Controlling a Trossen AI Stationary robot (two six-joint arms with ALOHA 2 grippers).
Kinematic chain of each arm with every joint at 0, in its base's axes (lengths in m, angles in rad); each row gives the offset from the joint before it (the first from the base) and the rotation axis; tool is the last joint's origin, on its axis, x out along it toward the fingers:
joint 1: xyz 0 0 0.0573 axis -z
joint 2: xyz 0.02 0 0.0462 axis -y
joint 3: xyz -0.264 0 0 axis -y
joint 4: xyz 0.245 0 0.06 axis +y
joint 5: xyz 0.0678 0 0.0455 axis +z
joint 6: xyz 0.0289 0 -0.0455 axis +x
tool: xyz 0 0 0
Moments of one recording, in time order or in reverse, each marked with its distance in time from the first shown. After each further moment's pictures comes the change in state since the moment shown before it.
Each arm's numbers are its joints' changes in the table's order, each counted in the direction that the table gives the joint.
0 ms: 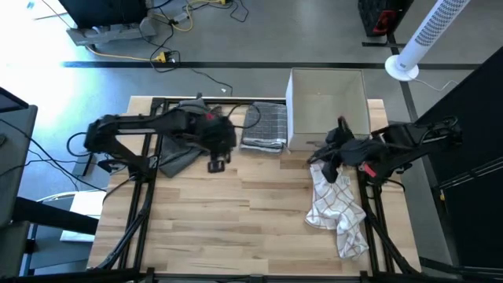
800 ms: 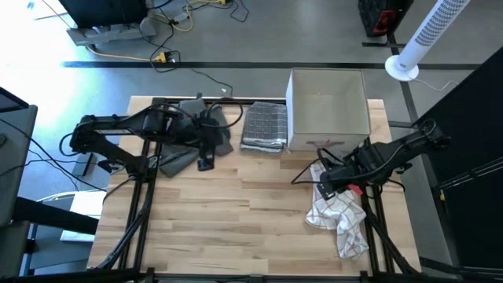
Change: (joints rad) left arm 0.059 0.099 -0.001 -0.009 0.260 -0.067; right arm -0.077 -0.200 0.000 0.387 0.421 0.648
